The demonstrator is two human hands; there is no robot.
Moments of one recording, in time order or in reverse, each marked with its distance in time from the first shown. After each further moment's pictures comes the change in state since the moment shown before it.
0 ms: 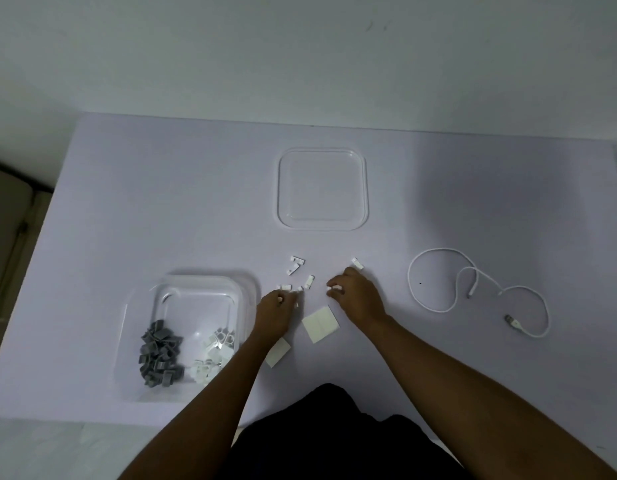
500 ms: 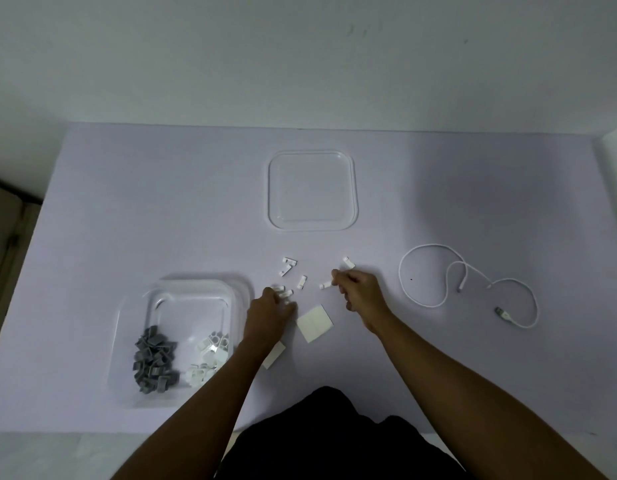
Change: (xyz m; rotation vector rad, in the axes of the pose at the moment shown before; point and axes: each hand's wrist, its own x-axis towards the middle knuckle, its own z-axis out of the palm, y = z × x) left_hand -0.004 -0.002 0.002 0.375 0.107 0.100; right_hand -0.016 -0.015 -0.030 0.818 0.067 0.476
